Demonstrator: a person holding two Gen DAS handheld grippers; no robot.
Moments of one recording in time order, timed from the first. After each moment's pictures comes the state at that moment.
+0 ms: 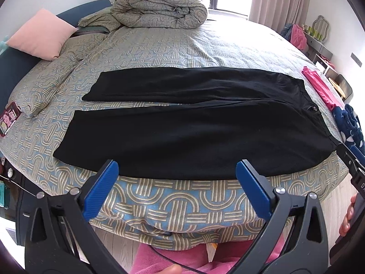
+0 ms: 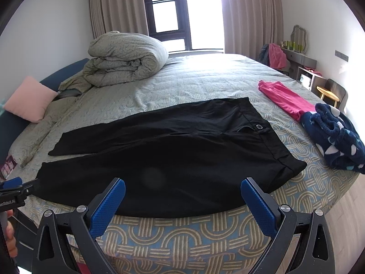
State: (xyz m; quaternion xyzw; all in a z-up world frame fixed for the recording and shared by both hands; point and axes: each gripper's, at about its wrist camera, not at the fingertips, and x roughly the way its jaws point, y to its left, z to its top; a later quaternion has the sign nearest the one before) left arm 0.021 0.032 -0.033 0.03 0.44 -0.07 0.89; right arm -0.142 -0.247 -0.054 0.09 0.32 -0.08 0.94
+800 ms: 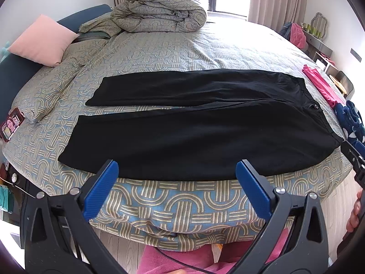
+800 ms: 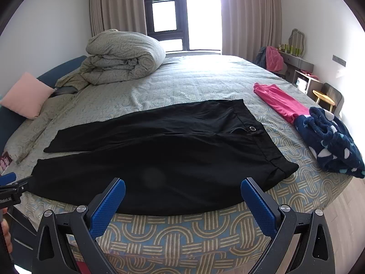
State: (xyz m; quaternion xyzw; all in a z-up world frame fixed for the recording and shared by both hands) left arm 0.015 0.030 -0.028 0.05 0.43 -0.07 0.90; right arm -0.149 -0.249 -0.052 0.07 0.32 -0.09 0.94
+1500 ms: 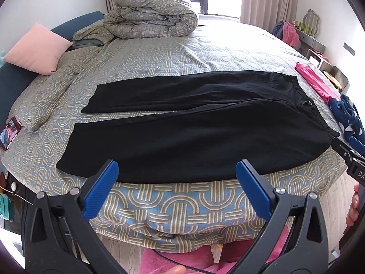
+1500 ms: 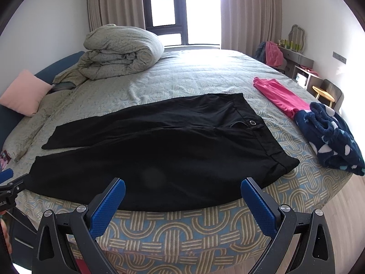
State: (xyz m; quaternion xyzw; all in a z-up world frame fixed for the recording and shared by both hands) left arm 0.010 0.022 -0.025 0.06 0.41 -0.09 0.90; right arm -0.144 -0.250 -0.058 0.07 0.34 -0.09 0.93
